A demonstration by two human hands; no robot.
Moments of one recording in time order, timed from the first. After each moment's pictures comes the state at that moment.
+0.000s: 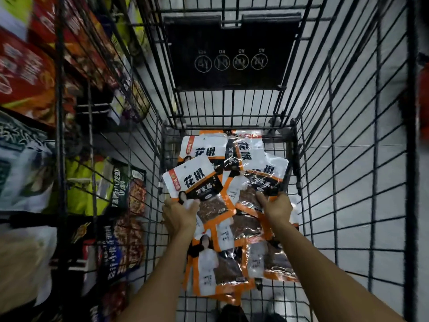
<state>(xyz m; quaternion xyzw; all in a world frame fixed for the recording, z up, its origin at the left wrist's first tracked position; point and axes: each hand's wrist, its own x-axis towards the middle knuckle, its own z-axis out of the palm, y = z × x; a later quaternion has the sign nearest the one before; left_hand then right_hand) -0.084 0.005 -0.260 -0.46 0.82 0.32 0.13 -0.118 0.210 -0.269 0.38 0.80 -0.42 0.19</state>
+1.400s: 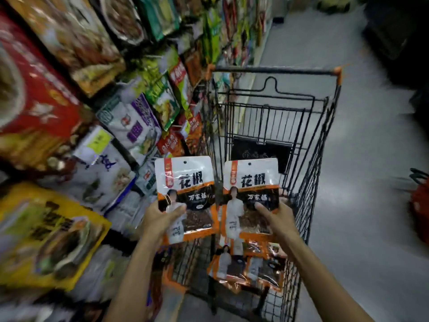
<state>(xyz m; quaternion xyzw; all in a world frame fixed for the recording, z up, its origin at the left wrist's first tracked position) 0.067 -0.037 0.108 -0.39 0.70 0.59 -0.11 -0.043 0.221 0.067 0.01 0.77 -0.62 0.16</state>
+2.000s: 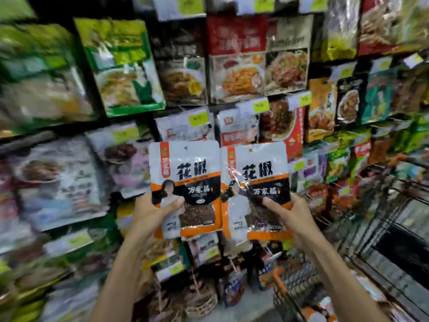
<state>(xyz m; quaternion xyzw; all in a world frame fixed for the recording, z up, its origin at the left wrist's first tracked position) 0.481 0.016 0.341 -0.48 0.60 0.43 -0.48 0.185 0.097 0.296 -0.45 0.56 -0.60 0.34</state>
